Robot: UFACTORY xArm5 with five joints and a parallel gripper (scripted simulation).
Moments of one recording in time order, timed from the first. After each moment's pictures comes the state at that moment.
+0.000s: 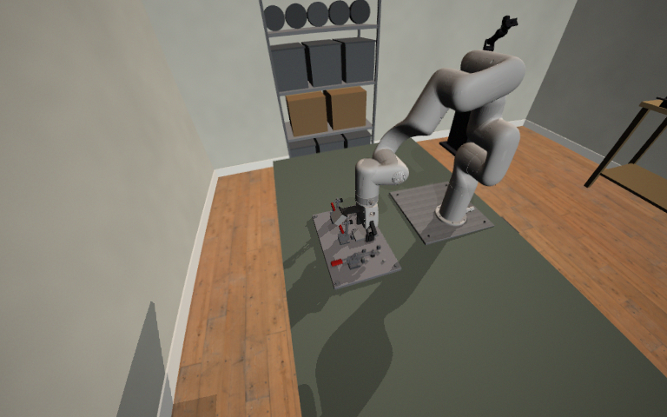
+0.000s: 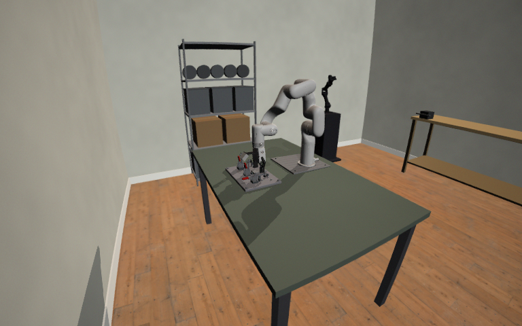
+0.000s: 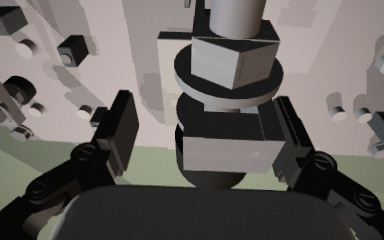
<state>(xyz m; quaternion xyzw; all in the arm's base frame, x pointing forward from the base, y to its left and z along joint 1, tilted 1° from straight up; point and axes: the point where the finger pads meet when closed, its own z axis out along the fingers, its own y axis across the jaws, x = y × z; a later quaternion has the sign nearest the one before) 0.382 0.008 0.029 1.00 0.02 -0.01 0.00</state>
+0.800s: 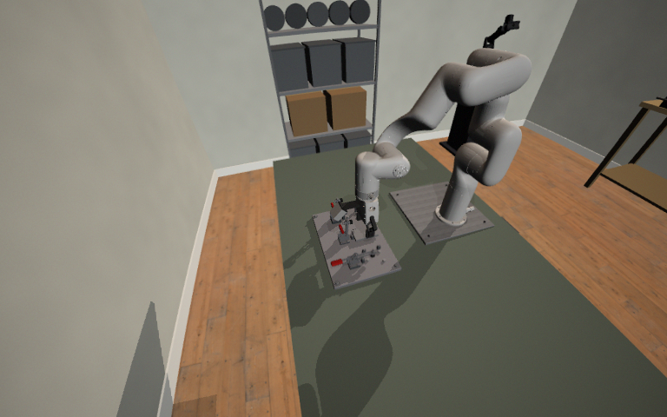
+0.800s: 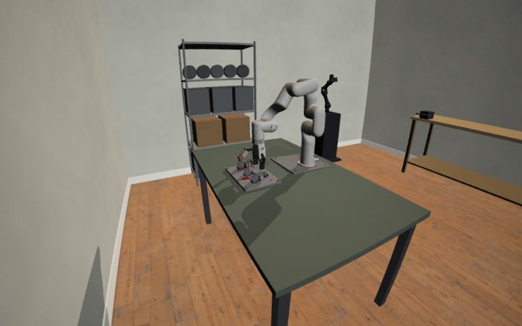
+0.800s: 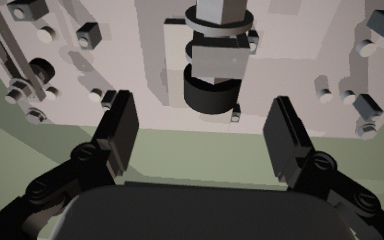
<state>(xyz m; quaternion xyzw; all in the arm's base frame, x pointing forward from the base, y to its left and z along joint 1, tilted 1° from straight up) 0.383 0.008 0.051 1.00 0.02 -0.01 0.00</state>
